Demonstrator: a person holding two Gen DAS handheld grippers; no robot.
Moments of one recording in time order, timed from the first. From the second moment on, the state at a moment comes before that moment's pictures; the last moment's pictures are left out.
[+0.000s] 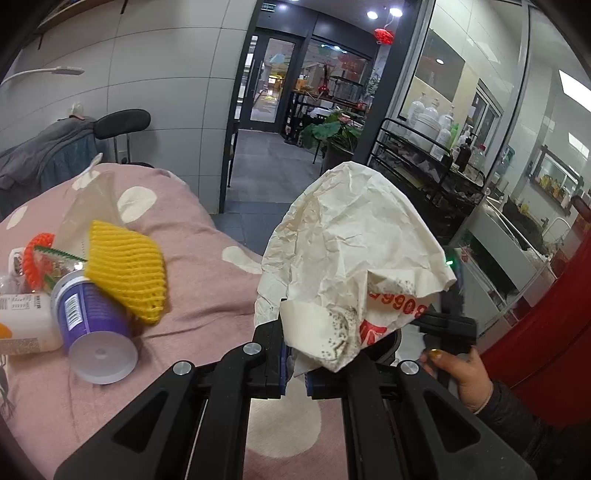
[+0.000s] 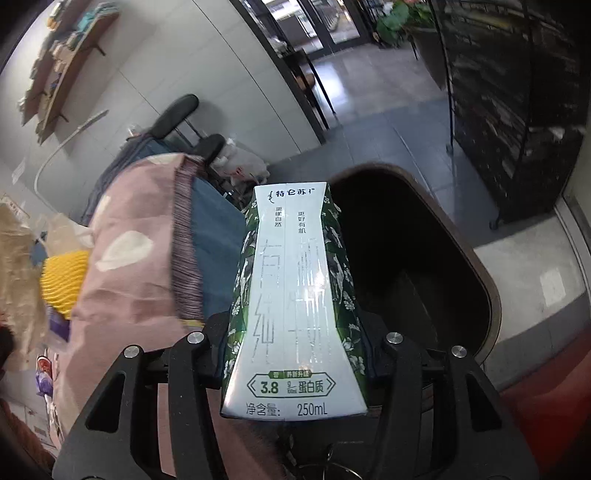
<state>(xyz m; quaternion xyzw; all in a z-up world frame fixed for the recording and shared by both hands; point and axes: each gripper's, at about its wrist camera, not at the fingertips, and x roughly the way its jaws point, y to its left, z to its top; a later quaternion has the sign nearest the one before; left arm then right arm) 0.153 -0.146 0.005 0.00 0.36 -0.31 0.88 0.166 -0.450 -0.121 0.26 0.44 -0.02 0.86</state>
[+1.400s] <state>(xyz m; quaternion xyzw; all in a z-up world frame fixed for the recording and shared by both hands) 0.204 -0.308 -0.088 0.12 0.53 -0.35 0.76 0.075 -0.513 -0.161 0.20 0.42 -0.23 0.85</state>
